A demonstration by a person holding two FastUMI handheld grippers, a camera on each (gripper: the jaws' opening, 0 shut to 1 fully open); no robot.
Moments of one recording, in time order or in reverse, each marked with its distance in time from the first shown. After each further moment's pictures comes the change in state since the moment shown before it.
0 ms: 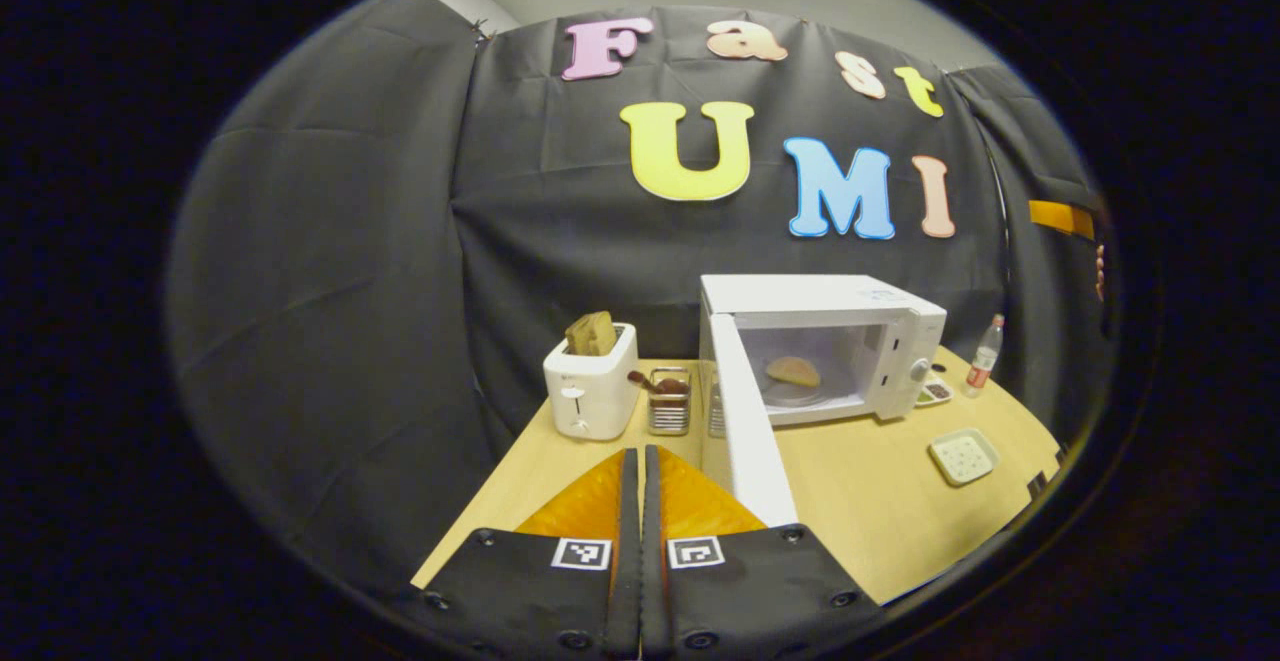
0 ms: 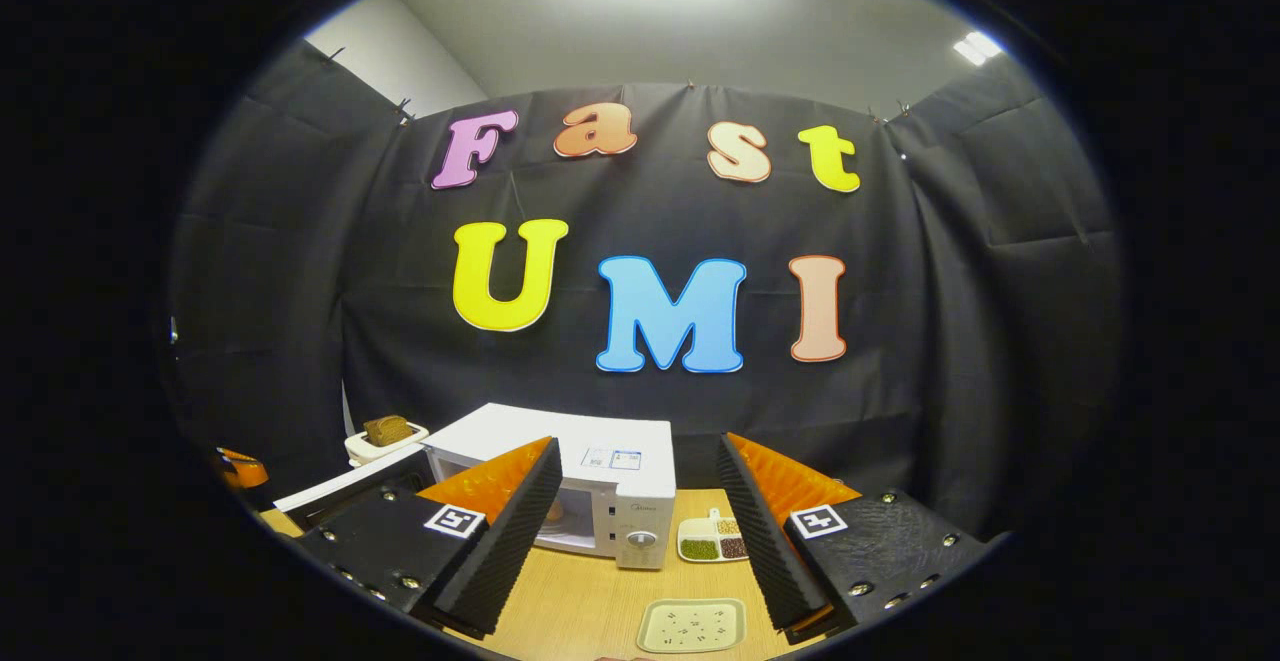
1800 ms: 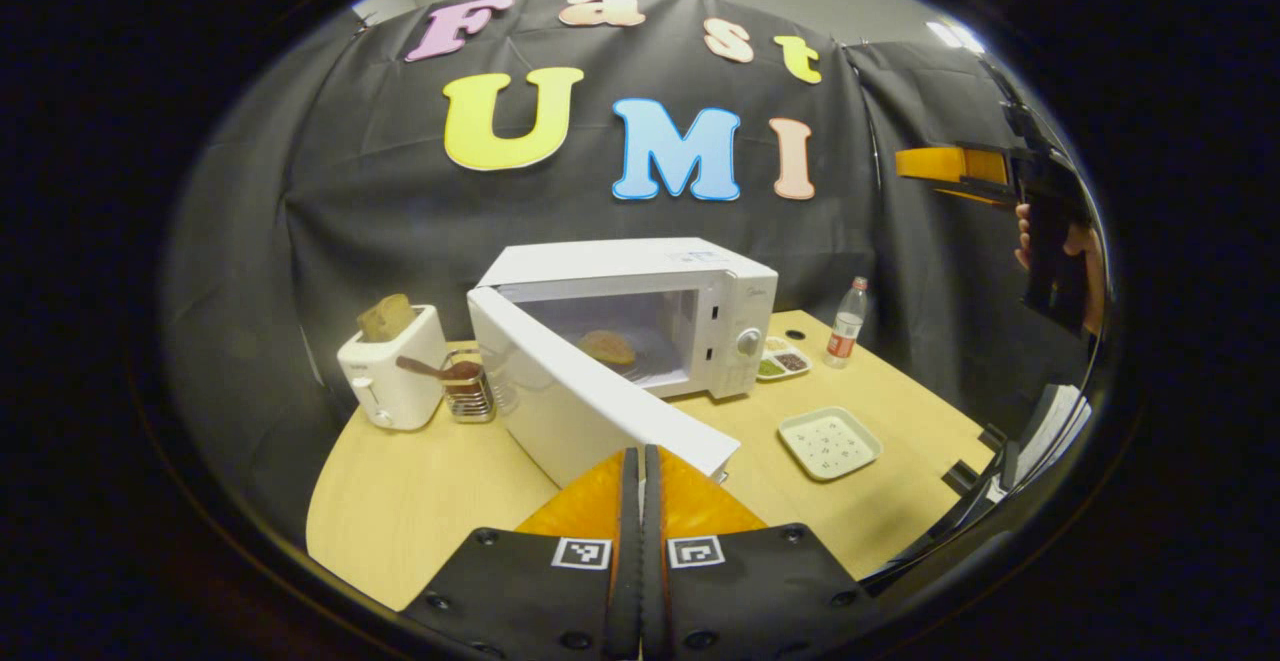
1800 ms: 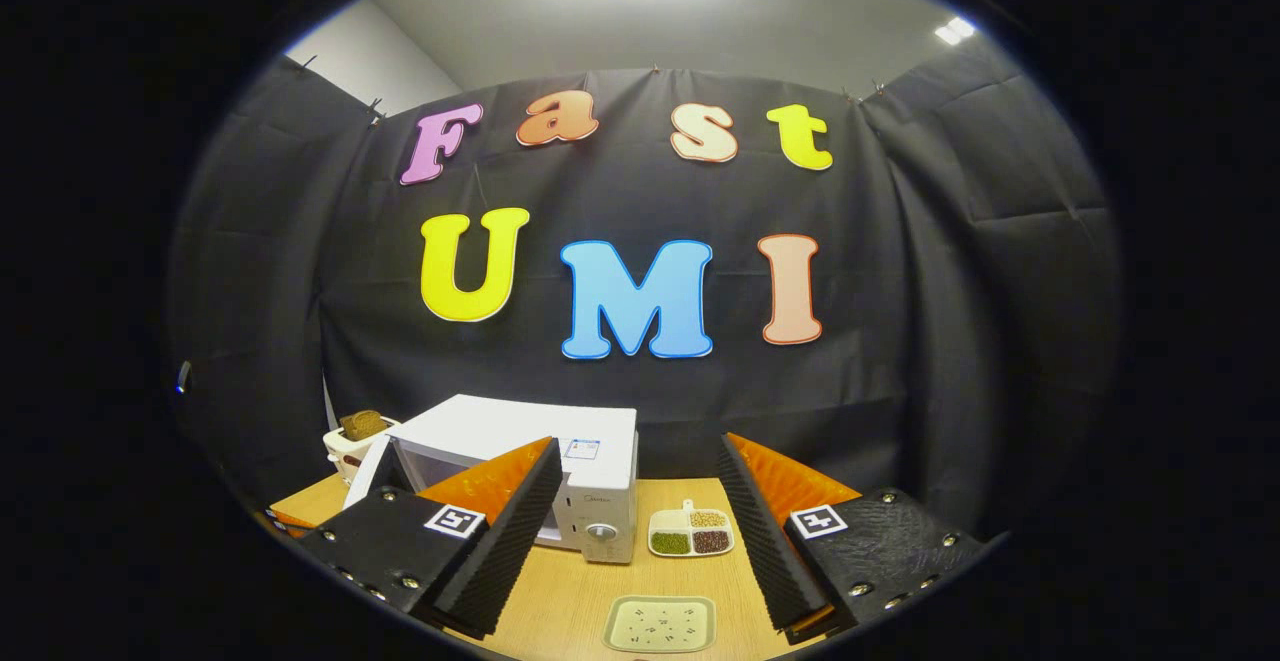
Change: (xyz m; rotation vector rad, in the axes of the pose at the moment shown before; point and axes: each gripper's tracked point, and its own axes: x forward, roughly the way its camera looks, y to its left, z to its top) left arm 0.022 -0.238 0.000 0.084 0.072 -0.387; right arm 0.016 -0.066 -0.015 0.034 0.038 -0.036
